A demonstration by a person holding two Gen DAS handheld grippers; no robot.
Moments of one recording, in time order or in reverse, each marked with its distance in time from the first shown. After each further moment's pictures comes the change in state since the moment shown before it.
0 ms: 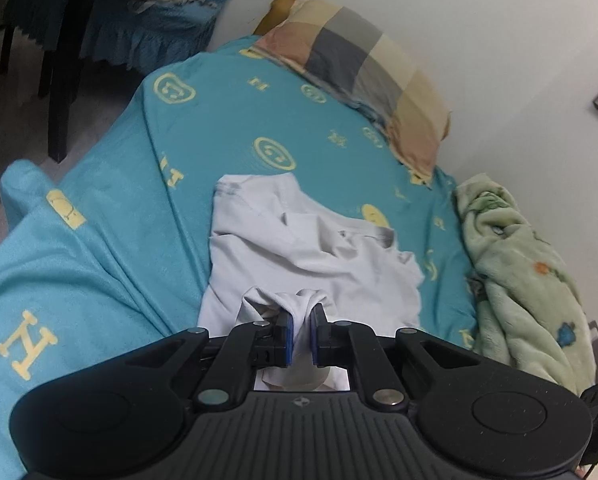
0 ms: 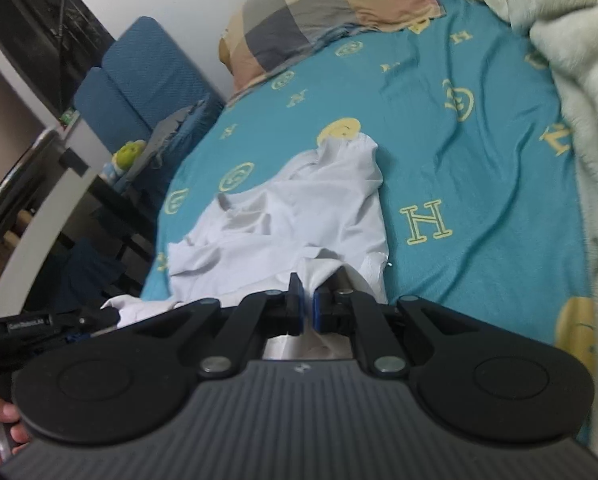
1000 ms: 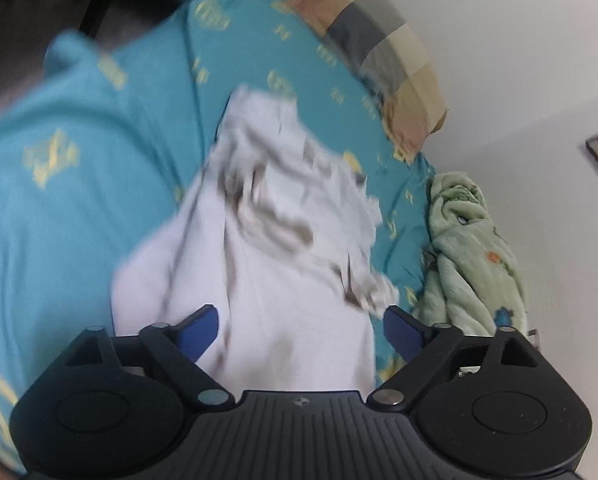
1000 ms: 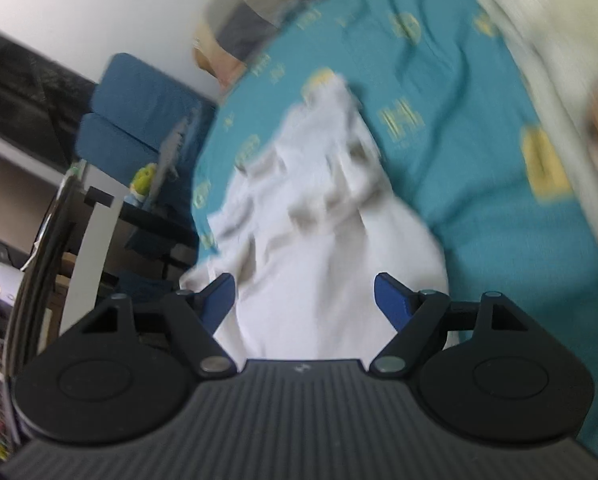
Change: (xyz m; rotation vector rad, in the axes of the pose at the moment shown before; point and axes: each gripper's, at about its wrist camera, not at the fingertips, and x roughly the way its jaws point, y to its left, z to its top) left arm -0.076 -0.011 -0.099 -0.289 0.167 -0.146; right arm -0.086 -0.002 -0.069 0.387 0.097 0.075
